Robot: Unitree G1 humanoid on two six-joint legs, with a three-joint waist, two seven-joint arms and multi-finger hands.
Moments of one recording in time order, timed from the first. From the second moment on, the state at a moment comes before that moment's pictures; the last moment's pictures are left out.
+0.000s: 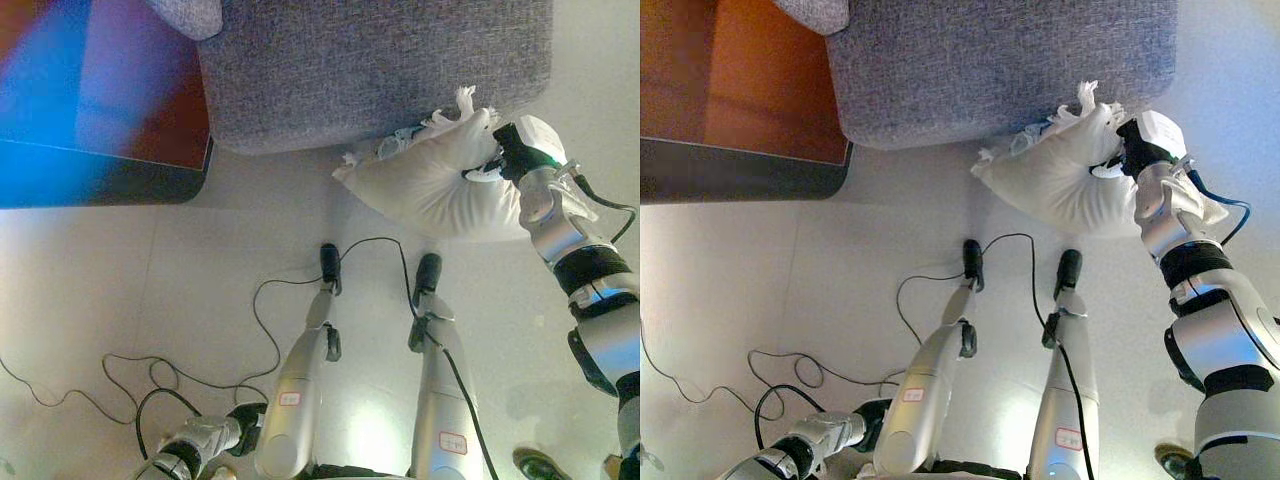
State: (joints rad) left arm -0.23 0.32 -0.45 1.16 -0.33 0.13 -0.48; right arm -1.05 -0.77 0.57 0.94 -0.15 0.10 -0.16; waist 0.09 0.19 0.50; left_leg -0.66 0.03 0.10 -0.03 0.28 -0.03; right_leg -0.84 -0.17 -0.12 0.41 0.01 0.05
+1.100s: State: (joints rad) left arm -0.13 0.41 -0.36 1.16 -0.22 0.22 -0.55; right arm -0.81 -0.84 0.58 0.75 -0.16 -0.05 0.18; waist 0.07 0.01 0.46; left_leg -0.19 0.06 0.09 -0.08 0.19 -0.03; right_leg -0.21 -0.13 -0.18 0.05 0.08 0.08
